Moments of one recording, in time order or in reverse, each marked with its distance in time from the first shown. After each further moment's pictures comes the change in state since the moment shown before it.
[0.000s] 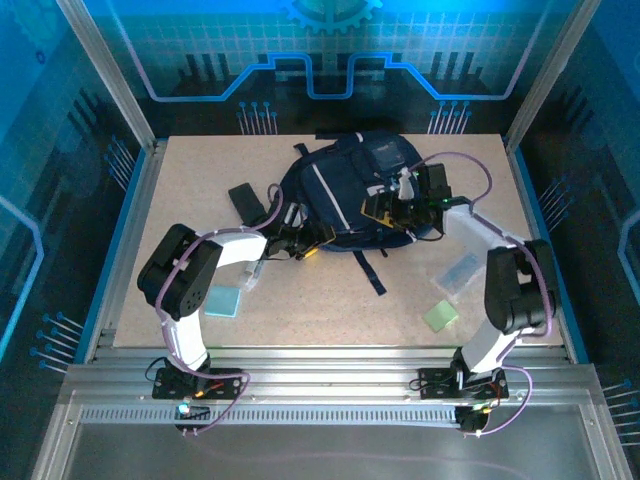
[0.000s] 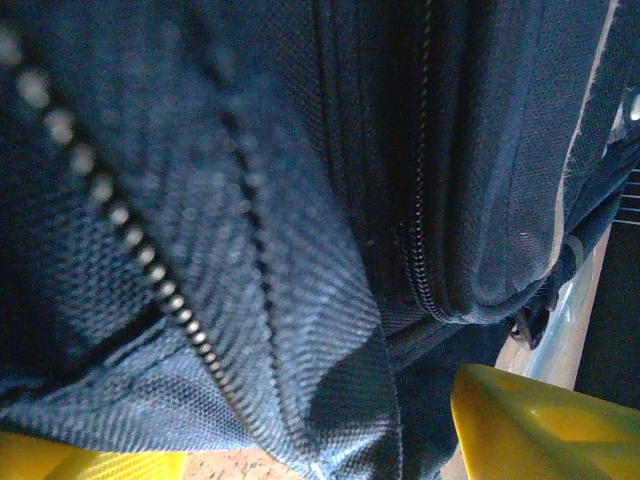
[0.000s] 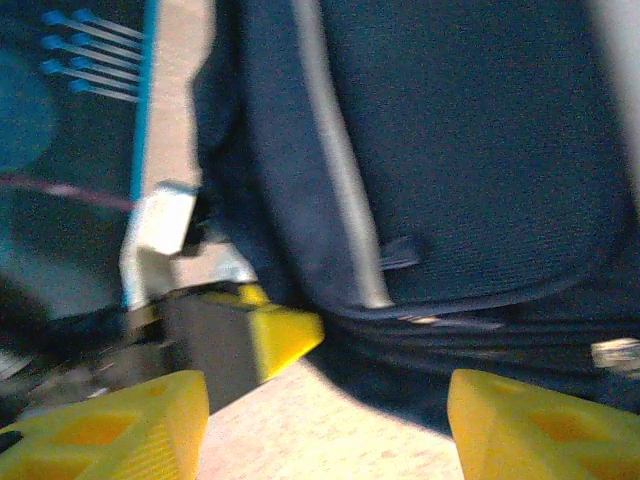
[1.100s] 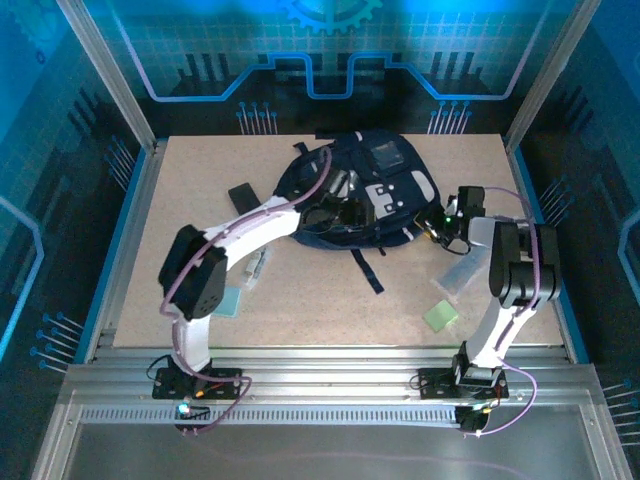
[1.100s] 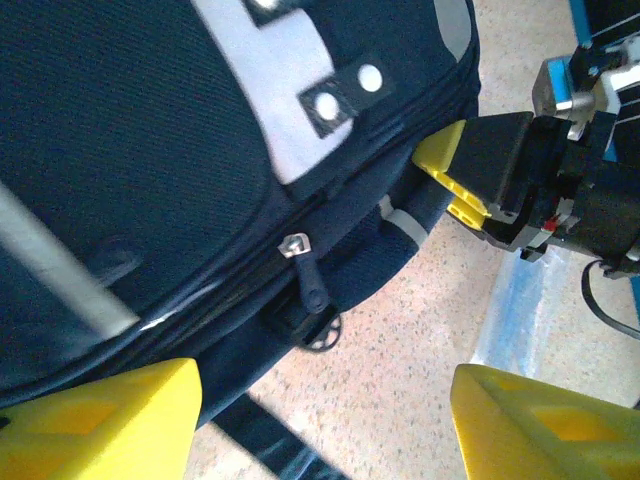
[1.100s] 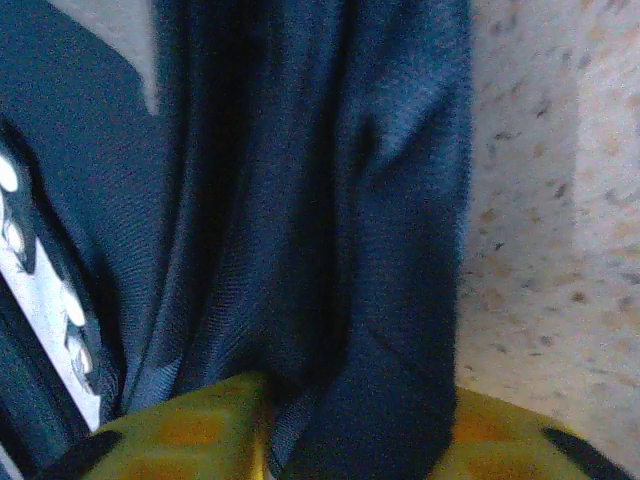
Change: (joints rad) left arm -0.207 0.108 0.605 -0.502 -0.201 0.320; right arm -0.294 0.212 -0.154 0.248 0.210 0.222
